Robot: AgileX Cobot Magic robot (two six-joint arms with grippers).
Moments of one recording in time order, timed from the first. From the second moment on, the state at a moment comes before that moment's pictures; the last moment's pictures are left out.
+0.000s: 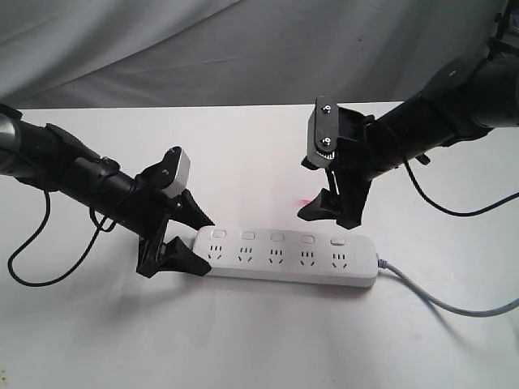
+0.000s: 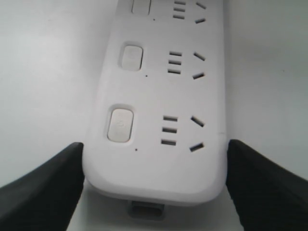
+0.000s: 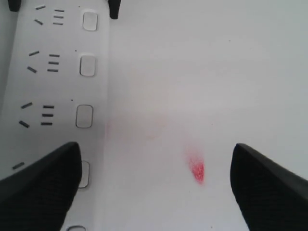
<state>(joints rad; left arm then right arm) -0.19 2.19 -1.22 -1.08 0.97 2.09 -0.01 1.96 -1.26 0.86 0.70 -1.86</state>
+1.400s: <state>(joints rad) -0.19 2.19 -1.22 -1.08 0.97 2.09 -0.10 1.97 -1.19 0.86 0.71 -1.91</state>
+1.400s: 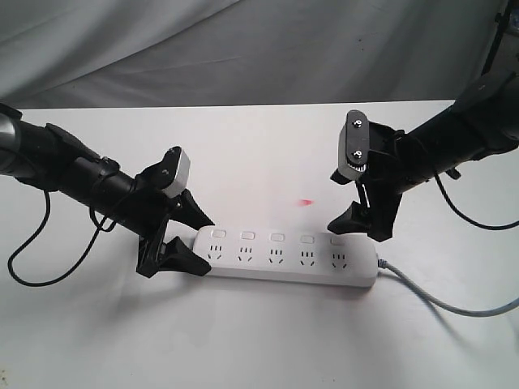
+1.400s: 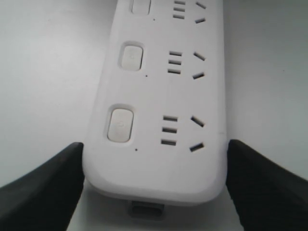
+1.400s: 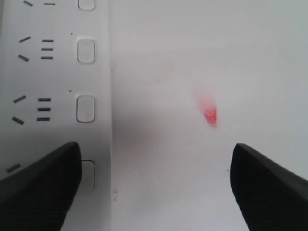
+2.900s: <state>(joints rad) -0.19 2.19 -1.23 -1.08 0.97 2.09 -0.10 2.03 -1.19 0.87 0.69 -1.89</state>
